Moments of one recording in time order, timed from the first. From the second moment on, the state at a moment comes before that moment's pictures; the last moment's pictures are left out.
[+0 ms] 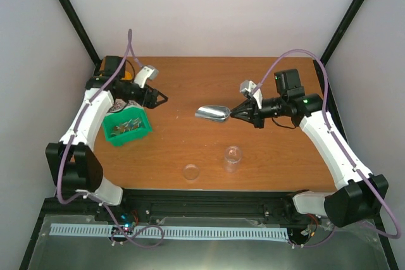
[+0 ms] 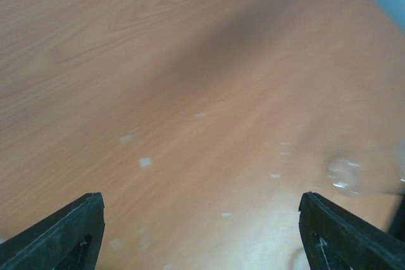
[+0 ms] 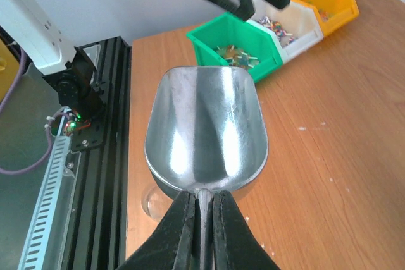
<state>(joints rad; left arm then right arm) -0.09 1.49 1.39 -0.88 0.74 0.37 0.31 1.28 1.27 -0.83 -0.98 -0.56</state>
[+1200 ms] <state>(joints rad) 0.01 2.01 1.54 -0.80 0.13 0.21 0.26 1.18 1.15 -0.76 -0.92 -0.53</state>
